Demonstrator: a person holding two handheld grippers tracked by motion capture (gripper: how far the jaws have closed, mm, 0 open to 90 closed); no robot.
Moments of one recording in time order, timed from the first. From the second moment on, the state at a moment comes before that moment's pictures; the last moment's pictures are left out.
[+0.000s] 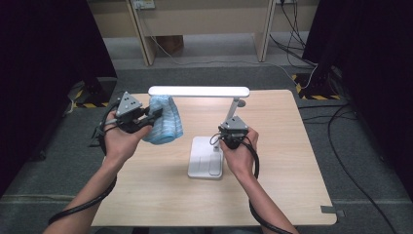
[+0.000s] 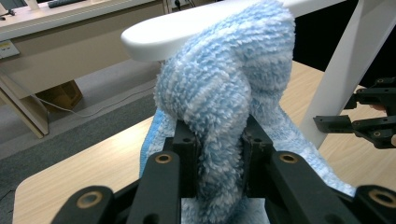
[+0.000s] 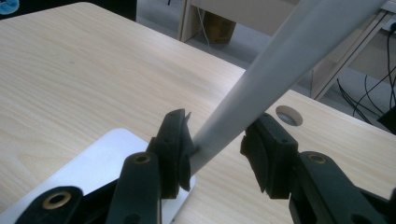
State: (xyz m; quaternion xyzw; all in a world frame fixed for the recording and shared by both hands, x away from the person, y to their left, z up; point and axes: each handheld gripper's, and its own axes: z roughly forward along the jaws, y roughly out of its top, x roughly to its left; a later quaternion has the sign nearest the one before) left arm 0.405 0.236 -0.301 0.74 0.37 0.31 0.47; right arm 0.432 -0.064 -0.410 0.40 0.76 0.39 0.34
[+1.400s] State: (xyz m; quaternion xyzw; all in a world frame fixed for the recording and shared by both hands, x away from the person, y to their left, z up) left arm 0.419 0.213 -0.303 0.76 0.37 0.31 0.44; right arm 0.429 -0.062 -0.410 0.39 0.77 0.37 0.34
